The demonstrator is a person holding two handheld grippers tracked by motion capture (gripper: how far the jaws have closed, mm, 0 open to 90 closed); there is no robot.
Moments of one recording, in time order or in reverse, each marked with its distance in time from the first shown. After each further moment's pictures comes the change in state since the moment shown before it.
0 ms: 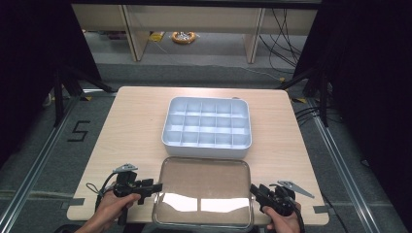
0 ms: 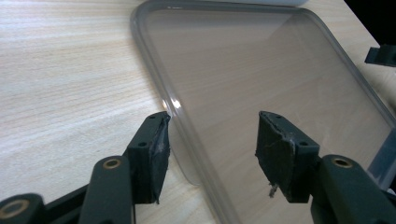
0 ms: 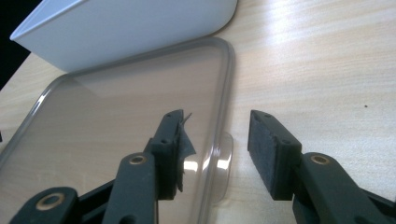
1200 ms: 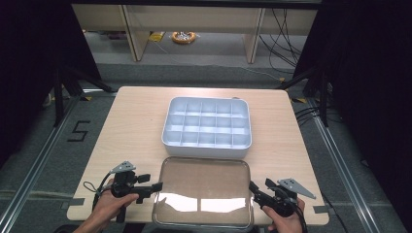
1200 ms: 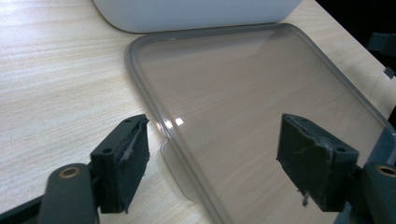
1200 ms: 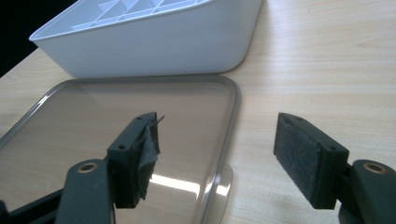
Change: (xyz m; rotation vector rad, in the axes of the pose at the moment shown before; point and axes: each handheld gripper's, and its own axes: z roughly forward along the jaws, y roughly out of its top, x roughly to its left) left arm -0.003 0.006 -0.009 -0.076 -0.019 0.091; right arm 0.004 0.009 -0.008 -0.136 -0.002 -0.312
